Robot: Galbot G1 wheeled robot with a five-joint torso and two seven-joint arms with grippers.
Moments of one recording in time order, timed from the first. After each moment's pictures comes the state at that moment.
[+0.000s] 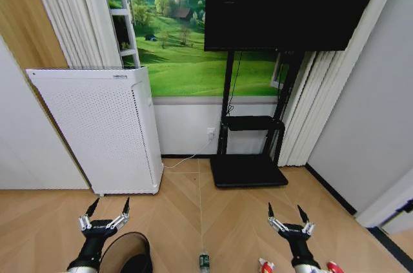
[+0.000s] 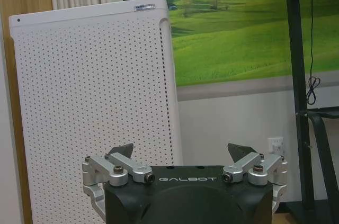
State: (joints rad) left arm 1.90 -1.52 -0.85 -2.36 -0.18 -0.08 0.12; right arm -1.81 1.61 0.77 2.14 0.04 0.24 -0.04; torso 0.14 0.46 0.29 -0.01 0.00
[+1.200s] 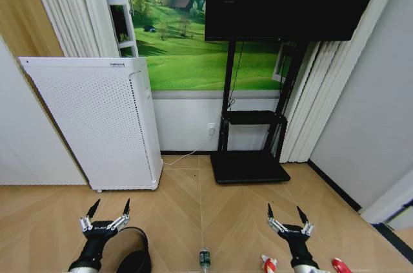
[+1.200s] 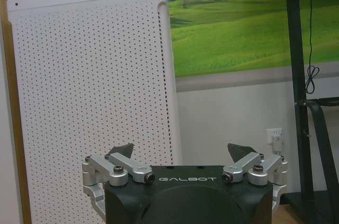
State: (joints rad) left arm 1.90 -1.52 -0.85 -2.36 -0.18 -0.08 0.13; right arm -1.81 1.61 0.77 2.12 0.04 0.25 -0.04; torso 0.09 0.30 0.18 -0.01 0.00
